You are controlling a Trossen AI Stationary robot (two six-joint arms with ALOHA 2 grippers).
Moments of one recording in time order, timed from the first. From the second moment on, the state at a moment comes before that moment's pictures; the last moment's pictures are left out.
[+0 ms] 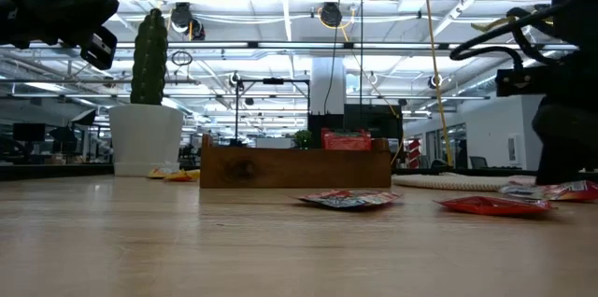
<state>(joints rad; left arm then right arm) -0.18 0.02 0.02 0.11 0.02 -0.22 0.54 1.44 0.59 -0.81 0.49 1.32</state>
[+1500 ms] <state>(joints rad) -0.18 0.02 0.02 0.11 0.02 -0.22 0.34 1.45 0.52 -0.54 0.00 1.07</state>
